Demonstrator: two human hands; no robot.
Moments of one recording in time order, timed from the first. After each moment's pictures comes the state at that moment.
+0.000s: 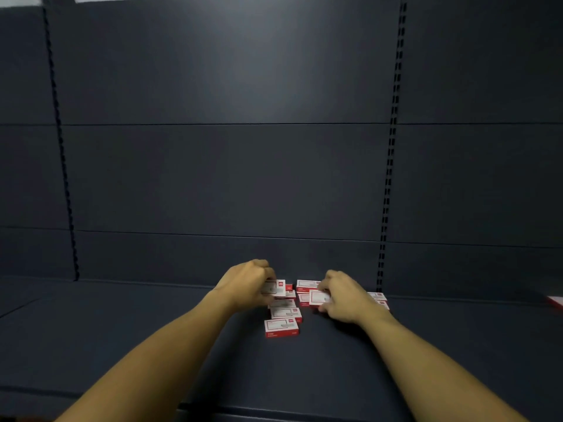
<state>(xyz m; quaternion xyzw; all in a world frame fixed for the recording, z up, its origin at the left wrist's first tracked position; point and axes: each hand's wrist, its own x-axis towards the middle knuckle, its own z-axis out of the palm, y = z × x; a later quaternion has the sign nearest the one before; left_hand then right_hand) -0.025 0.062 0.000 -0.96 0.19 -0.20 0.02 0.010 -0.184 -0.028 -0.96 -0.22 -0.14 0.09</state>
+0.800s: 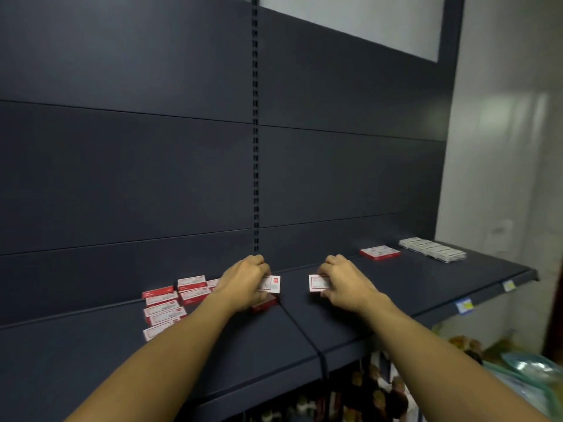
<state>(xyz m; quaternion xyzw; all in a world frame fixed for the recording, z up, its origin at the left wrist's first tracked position) -0.025 -0.128 -0.018 -0.88 0.42 -0.23 -0.08 -0.136 -0.365 -0.013 -0.97 -0.02 -0.23 0.01</state>
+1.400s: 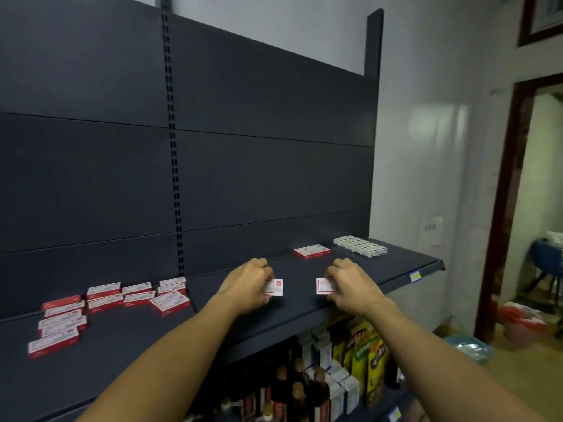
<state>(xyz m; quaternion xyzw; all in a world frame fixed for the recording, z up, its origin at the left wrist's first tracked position) -0.124 -0.309 -0.014 -0.84 0.48 -0.23 -0.08 -0.265 -0.535 -0.012 -0.97 0.06 -0.25 -0.05</state>
